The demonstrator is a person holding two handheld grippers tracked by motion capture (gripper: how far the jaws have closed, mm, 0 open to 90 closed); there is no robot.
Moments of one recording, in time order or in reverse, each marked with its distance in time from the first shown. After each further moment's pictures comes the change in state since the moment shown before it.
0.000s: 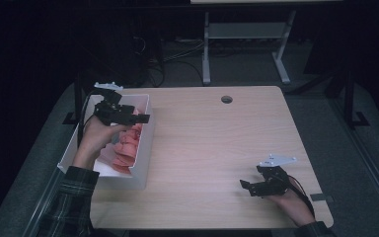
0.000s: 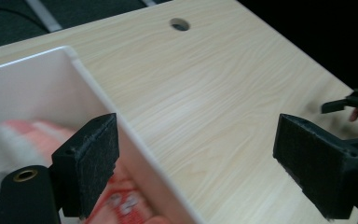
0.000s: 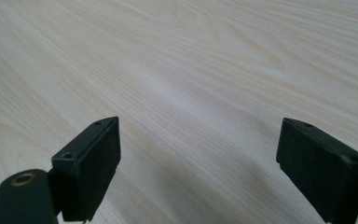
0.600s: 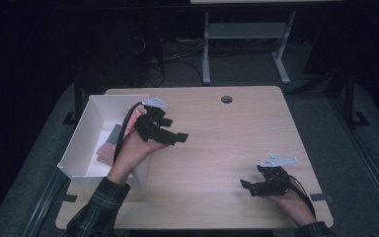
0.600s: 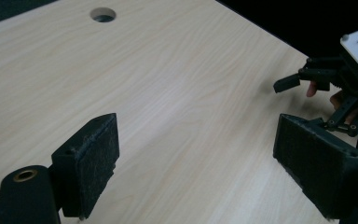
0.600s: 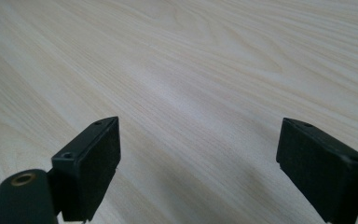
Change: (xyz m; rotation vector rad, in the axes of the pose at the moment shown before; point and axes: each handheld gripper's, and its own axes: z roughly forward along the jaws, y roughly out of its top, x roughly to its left) left arm -0.089 -0.006 0.063 0.066 -0.088 0.145; right arm -0.001 0.000 -0.002 -0.011 -0.002 -0.011
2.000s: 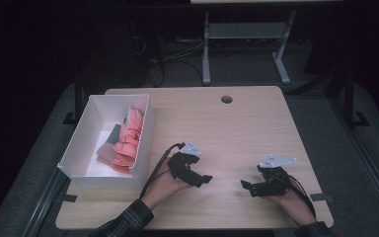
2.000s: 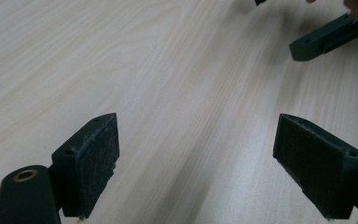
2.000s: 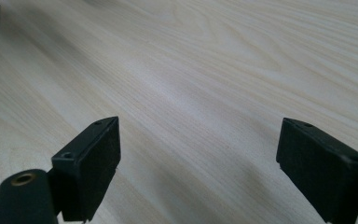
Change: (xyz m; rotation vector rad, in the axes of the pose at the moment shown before) left arm -0.044 -0.082 0.107 0.089 -0.099 0.129; right arm 0.000 -0.001 0.001 0.007 -0.008 -0.017
